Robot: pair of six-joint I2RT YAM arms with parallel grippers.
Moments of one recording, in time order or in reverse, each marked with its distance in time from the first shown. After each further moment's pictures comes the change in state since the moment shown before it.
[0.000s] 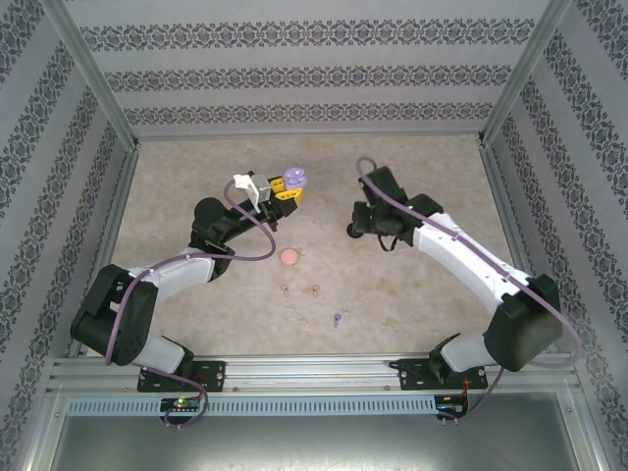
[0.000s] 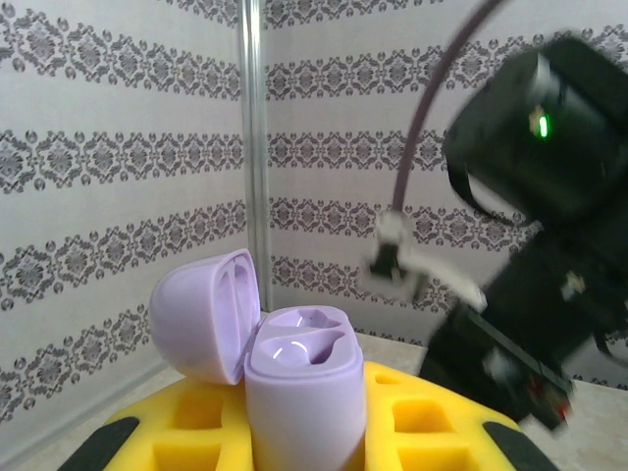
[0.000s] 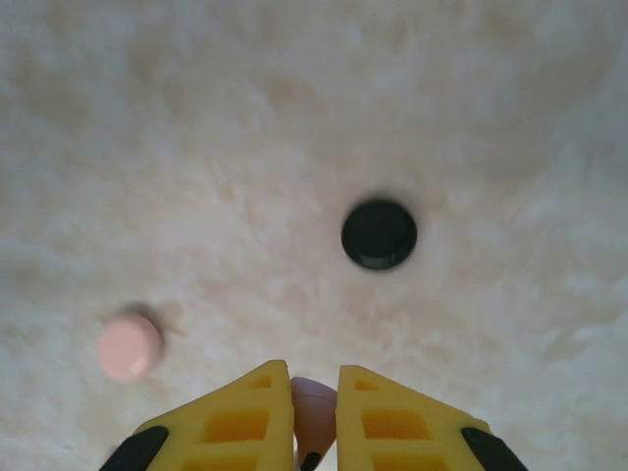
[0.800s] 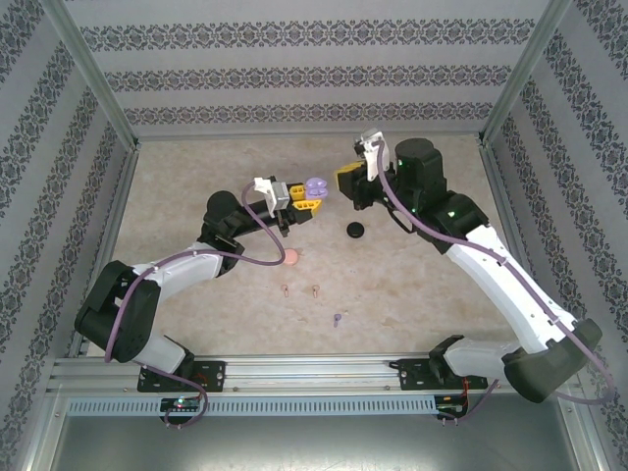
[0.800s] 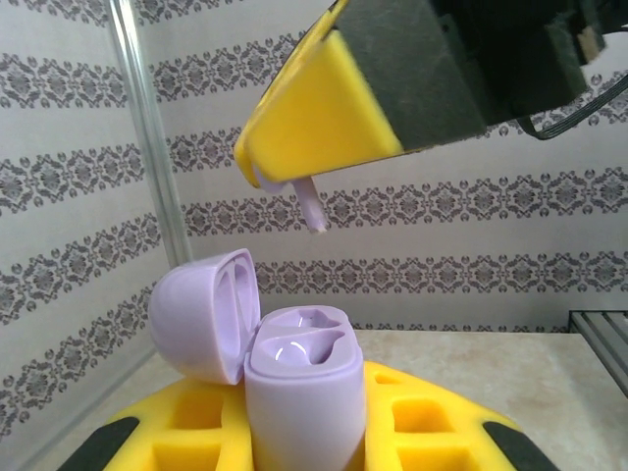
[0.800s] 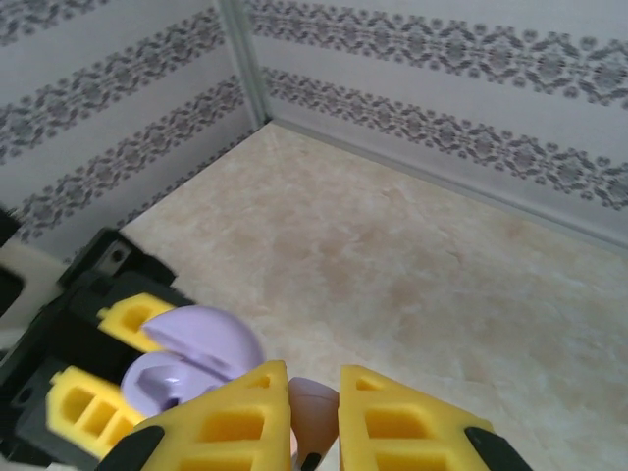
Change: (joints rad) left arm -0.073 0.030 0.087 -0.092 0.140 0.117; right arm 0.027 -0.180 0.099 0.264 -0.348 -0.484
